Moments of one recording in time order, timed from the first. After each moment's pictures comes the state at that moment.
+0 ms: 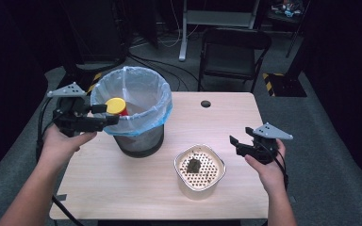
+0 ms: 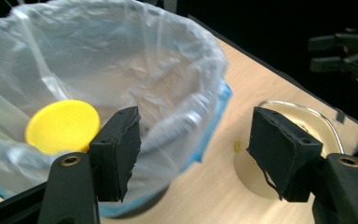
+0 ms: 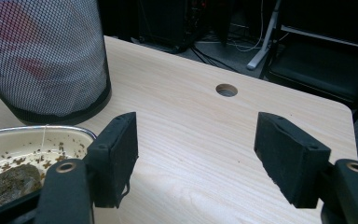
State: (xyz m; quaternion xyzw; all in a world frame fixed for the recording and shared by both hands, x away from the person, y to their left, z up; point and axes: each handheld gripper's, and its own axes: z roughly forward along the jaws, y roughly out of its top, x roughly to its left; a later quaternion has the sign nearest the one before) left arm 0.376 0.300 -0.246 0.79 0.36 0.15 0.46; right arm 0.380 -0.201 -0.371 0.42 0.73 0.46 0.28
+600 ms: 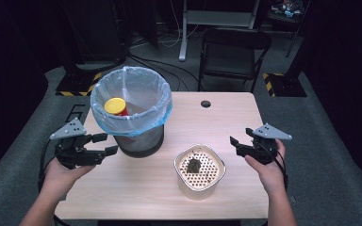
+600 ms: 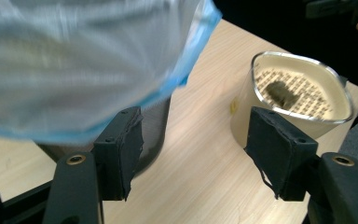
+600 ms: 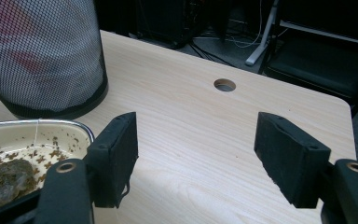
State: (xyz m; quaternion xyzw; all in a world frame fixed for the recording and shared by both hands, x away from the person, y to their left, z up) left arm 0.340 0.313 -0.326 0.80 0.35 0.16 0.47; right arm 0.381 -0.202 -0.376 0.43 0.73 0.46 0.28
